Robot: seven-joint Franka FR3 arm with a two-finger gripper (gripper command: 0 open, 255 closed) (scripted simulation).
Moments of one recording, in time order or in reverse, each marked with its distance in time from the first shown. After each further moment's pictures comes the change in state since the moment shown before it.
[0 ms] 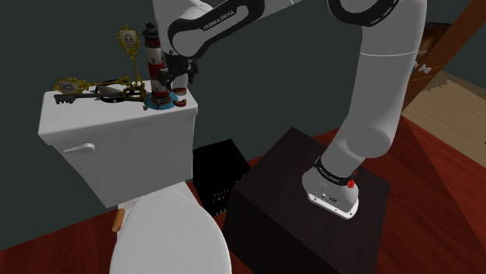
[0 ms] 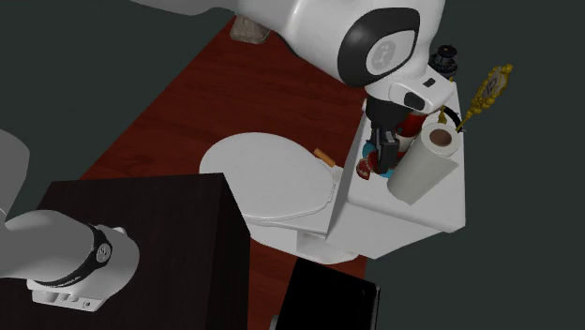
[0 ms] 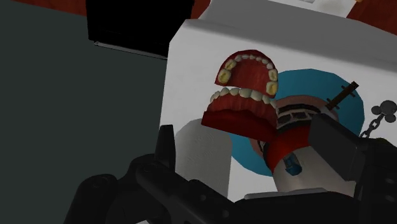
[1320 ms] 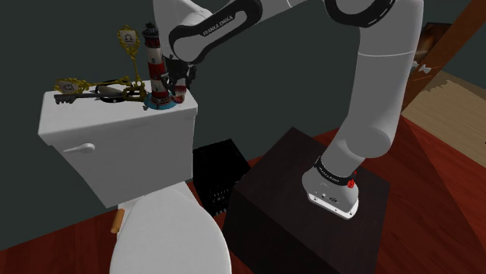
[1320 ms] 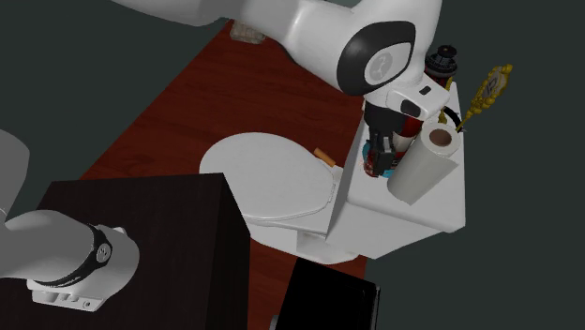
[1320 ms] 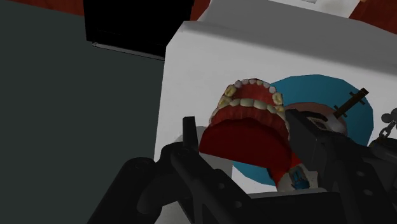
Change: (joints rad) arm 0.002 0.019 -0.004 -0.010 -0.010 0.028 0.011
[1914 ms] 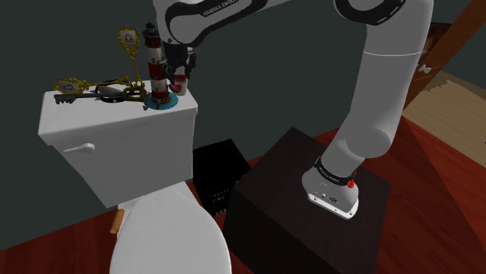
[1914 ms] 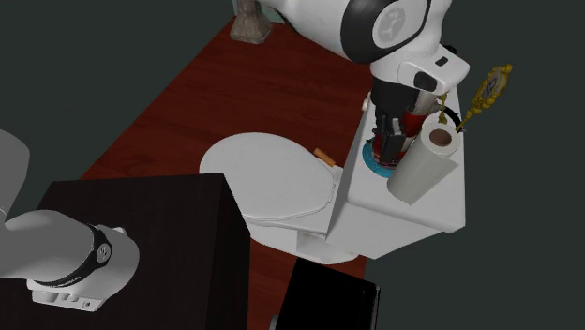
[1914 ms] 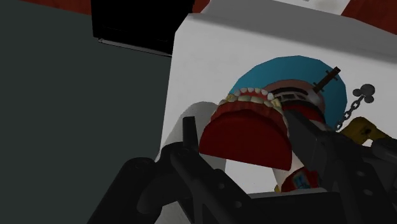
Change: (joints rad) arm -0.005 -0.055 0.011 0.046 0.029 -0.097 -0.033
